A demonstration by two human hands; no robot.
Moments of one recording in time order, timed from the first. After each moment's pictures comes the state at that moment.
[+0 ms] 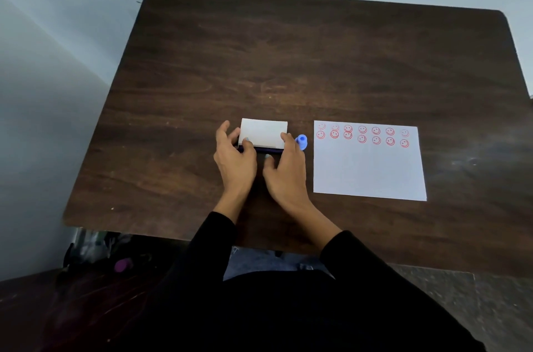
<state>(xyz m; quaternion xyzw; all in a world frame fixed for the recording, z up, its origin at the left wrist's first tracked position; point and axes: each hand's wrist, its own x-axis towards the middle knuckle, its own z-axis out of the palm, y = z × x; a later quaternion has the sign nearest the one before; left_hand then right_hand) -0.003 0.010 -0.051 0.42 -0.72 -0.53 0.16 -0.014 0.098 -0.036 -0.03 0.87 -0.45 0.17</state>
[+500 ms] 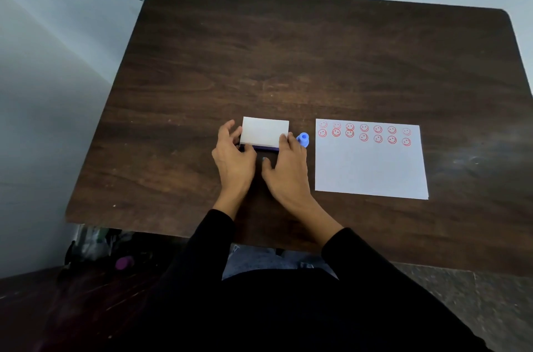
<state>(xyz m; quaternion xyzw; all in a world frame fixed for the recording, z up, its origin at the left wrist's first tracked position) 0.001 0.005 -0.046 0.40 -0.75 -0.50 0.14 -0.016 0.098 -0.040 -0.10 0.92 -0.34 0.18</state>
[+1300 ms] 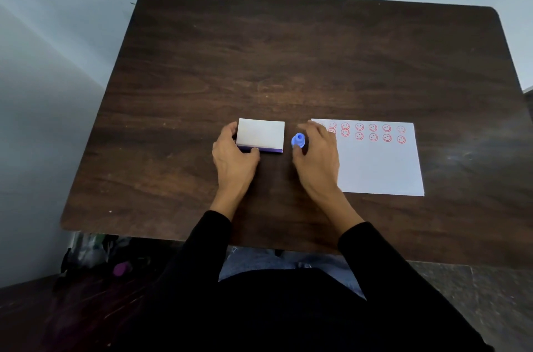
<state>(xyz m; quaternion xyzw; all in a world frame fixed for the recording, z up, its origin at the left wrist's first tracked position) 0.000 0.008 -0.046 0.37 -0.80 -0.47 0.09 -0.046 0.142 -0.040 -0.07 0.93 -0.35 0.04</state>
